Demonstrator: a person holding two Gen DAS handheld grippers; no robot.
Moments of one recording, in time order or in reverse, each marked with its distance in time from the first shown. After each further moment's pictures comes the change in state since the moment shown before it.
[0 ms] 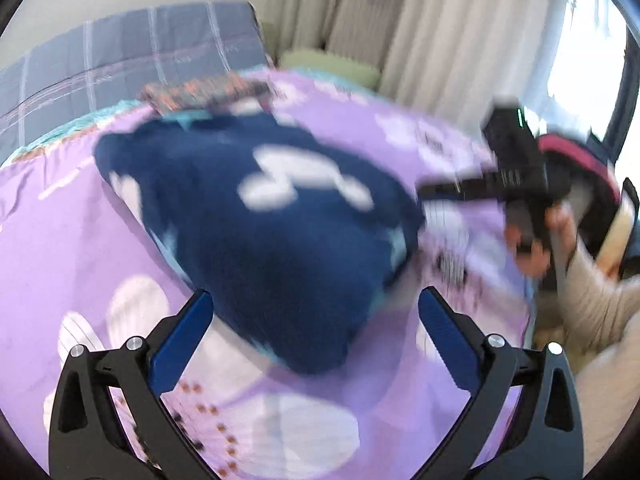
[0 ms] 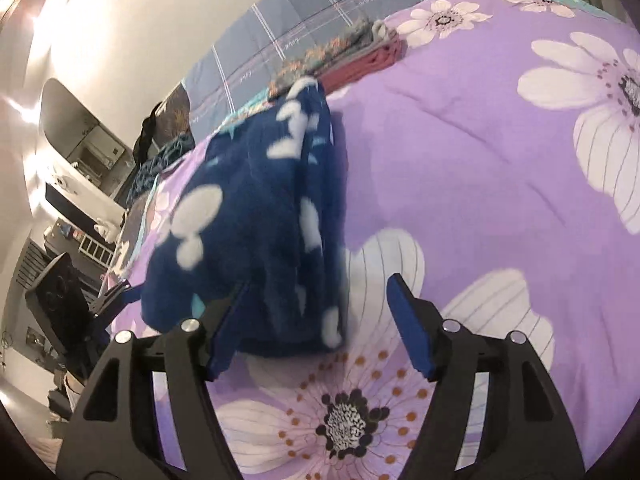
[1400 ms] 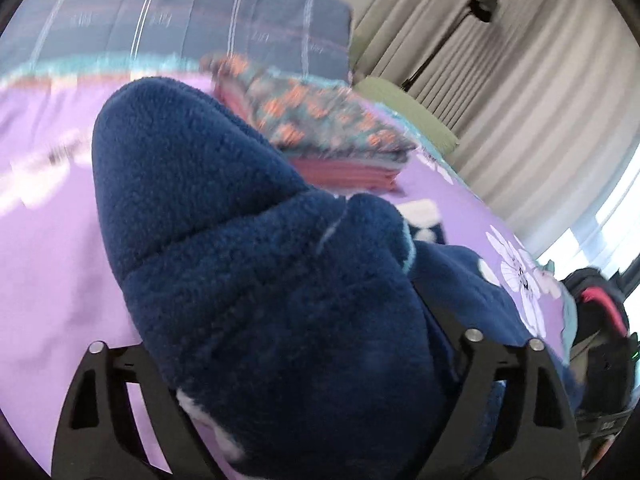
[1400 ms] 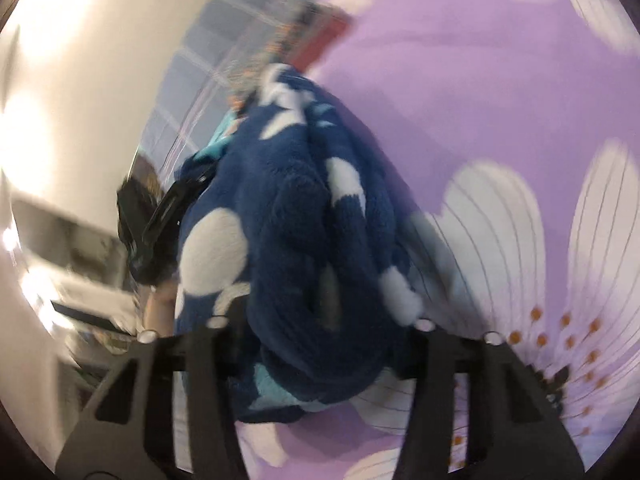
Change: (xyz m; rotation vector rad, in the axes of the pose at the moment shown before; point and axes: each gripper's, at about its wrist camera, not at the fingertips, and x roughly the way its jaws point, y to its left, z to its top) left arm 0.139 0.162 0.114 -0.285 -0.035 -0.014; right arm 0.031 0.055 -0.018 0.246 -0.088 -0.086
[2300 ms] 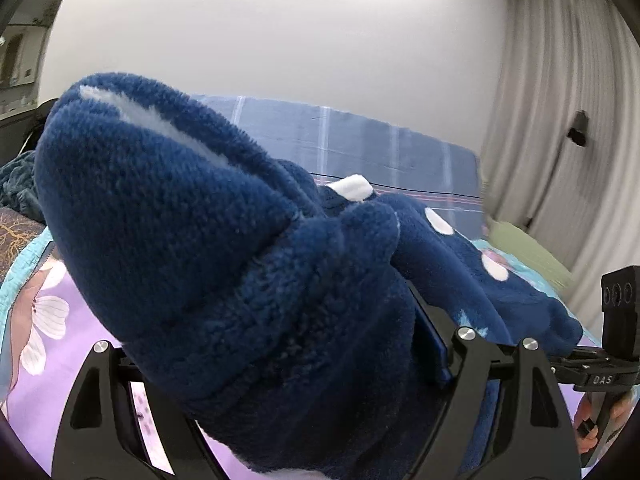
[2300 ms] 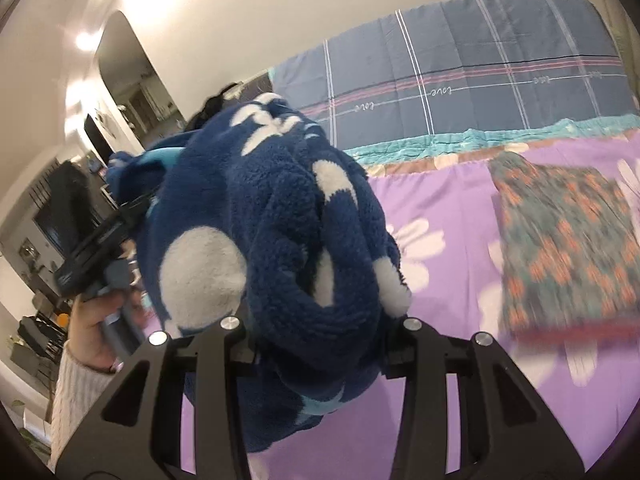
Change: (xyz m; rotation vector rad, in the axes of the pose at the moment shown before) left arm -0.199 0.158 0.159 -0.076 -0.424 0.492; right arm 0.208 0.286 0.180 -0.630 0.069 0.139
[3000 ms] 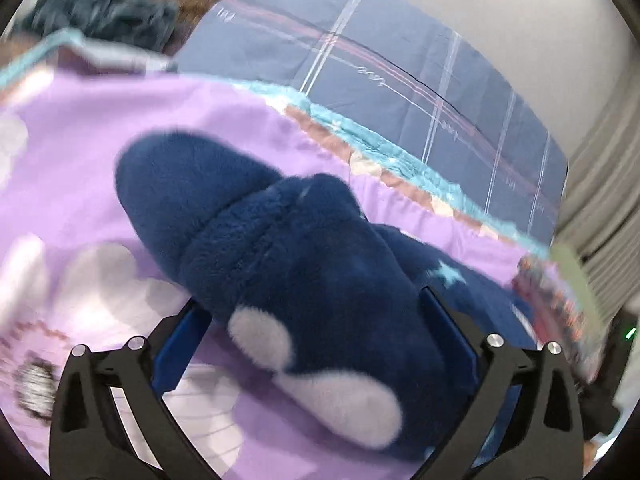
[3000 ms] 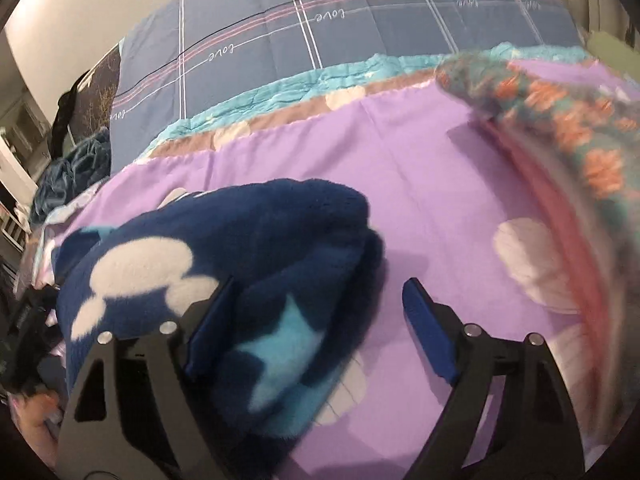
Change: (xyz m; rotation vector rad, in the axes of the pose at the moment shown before) left arm 0.159 0.114 -0.087 -0.265 0.254 0.138; right arm 0.178 -0.089 -0.022 0.127 0.039 -0.421
